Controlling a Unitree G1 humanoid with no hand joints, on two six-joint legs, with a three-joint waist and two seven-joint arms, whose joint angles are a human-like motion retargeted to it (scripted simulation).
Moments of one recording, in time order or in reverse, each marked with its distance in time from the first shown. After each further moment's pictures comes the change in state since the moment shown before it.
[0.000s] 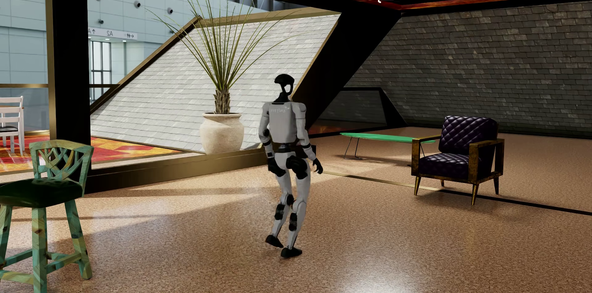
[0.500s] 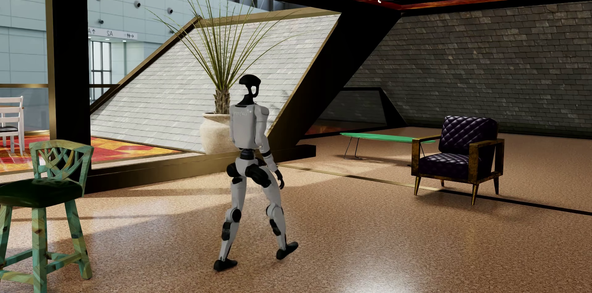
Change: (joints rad) body 0.595 -0.374 -0.056 -0.326 -0.236 -0.189 0.124 0.119 -0.010 -0.784 -0.242 -0.274 0.254 -0.228 0.207 -0.061 -0.109 0.108 0.133 -0.042 -0.014 0.072 -0.143 0.059 0.122 -0.073 0.059 0.030 0.042
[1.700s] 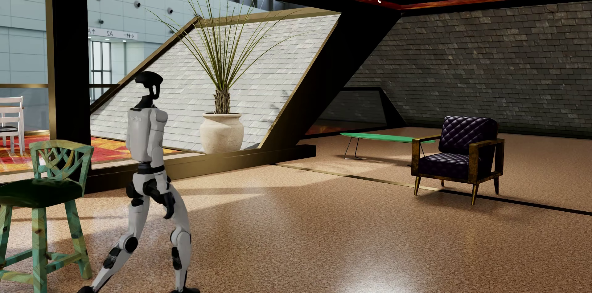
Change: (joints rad) body 0.032 0.064 -0.015 0.282 0.109 0.123 0.061 -0.006 0.029 0.398 0.312 0.091 -0.006 0.359 -0.023 0.050 0.127 -0.026 -0.062 -0.002 -0.267 -0.059 0.259 -0.066 -0.125 0.046 0.079 0.012 0.040
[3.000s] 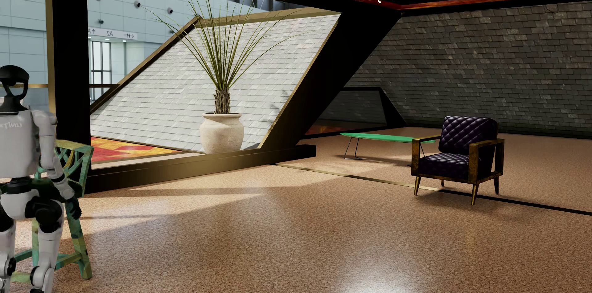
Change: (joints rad) body -0.521 0.394 0.092 0.148 0.155 0.010 -0.115 0.016 -0.015 0.110 -0.107 0.048 -0.112 -0.227 -0.216 -0.009 -0.009 -0.034 -0.119 0.014 0.095 -0.014 -0.298 0.012 0.216 -0.009 -0.146 -0.052 0.071
